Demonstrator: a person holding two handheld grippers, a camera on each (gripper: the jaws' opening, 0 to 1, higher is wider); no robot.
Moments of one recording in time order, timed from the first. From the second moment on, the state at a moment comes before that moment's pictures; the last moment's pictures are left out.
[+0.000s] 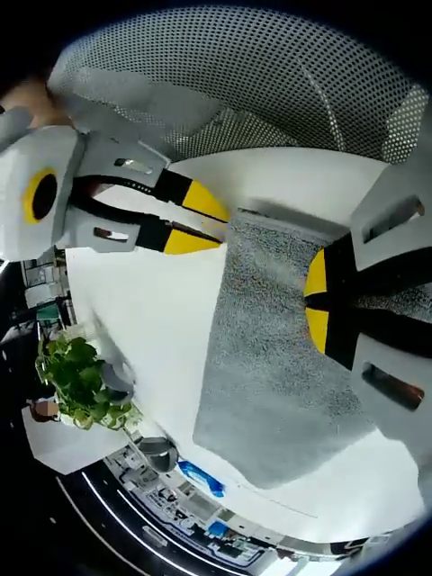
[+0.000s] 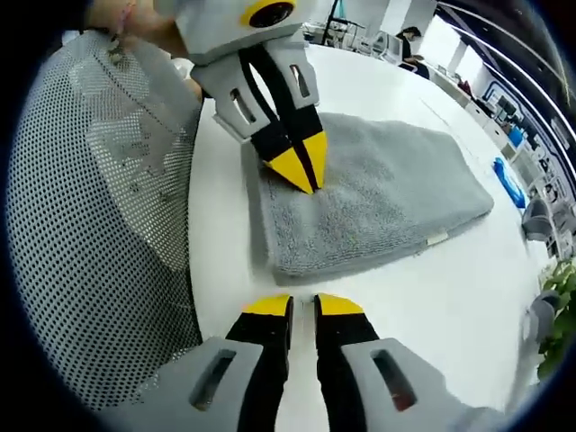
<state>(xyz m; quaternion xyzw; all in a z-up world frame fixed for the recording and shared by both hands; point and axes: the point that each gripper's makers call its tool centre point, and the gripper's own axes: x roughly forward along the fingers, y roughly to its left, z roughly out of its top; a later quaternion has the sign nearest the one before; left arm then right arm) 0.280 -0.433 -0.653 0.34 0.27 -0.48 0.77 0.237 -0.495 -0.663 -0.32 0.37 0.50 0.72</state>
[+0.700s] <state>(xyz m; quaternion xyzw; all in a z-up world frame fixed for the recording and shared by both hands) 0.232 -0.483 -0.620 0.36 0.16 -0.60 0.70 0.240 -0.487 -0.660 -0.12 0.43 0.48 0.76</state>
